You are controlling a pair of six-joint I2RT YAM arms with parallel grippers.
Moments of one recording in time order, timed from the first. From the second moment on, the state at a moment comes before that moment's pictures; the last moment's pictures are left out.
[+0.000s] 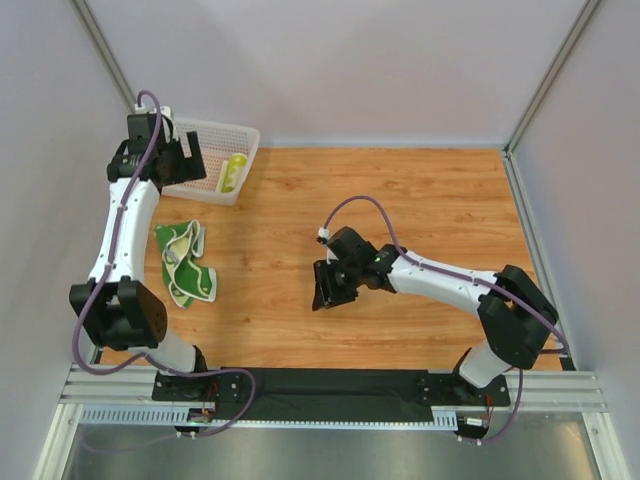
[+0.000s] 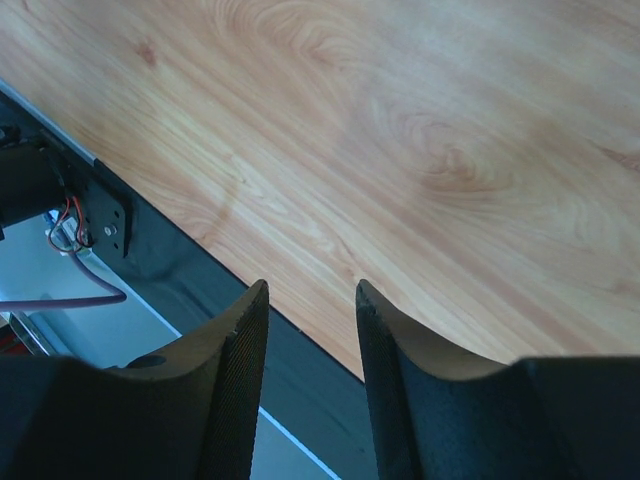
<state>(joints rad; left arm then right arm) 0.07 1.59 1.66 -0.76 -0.03 -0.11 0.87 1.58 1.02 -0.41 -0.30 0.65</state>
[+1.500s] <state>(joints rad) 0.20 1.70 1.04 -0.84 0.02 -0.28 0.95 1.31 0.83 -0.45 -0.15 0.68</state>
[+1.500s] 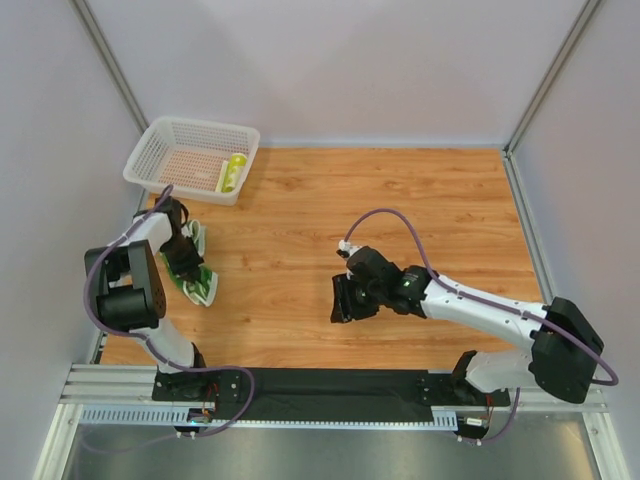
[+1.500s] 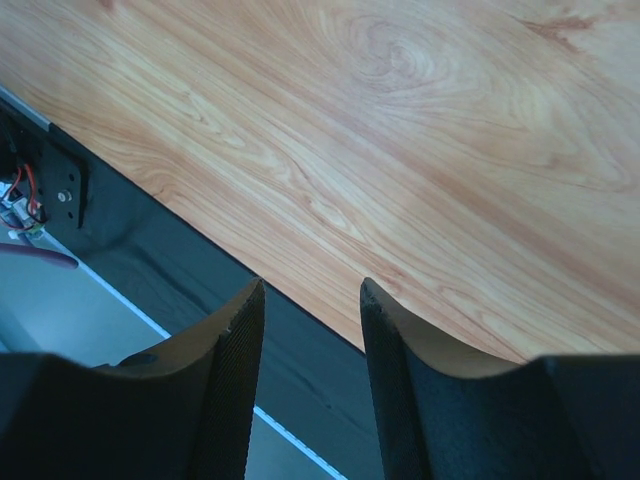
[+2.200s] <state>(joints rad) -0.67 1.69 1.38 -0.97 0.10 -0.51 0.56 1.10 0.89 -0.72 -0.13 0.59</state>
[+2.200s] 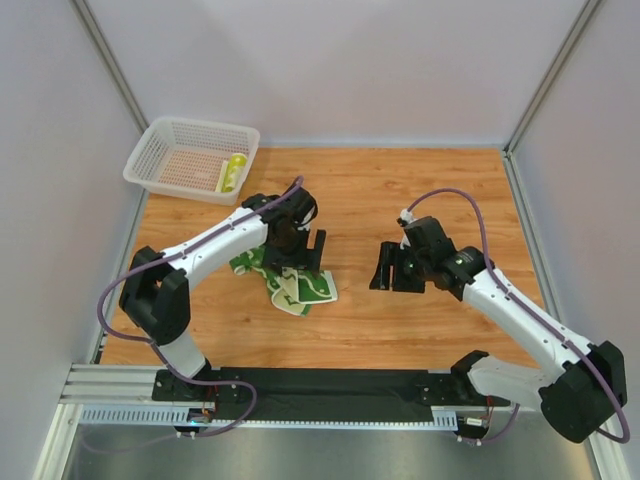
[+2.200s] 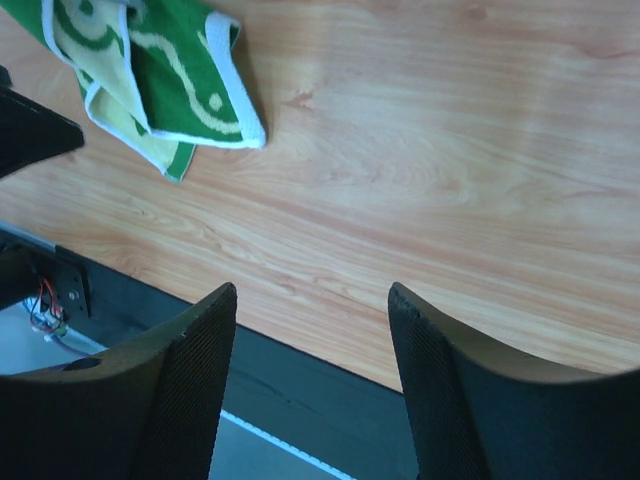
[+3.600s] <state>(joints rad) -0.65 1.01 0.91 -0.98 -0.04 -0.59 0.71 1.84 1.09 -0.42 -0.37 0.63</state>
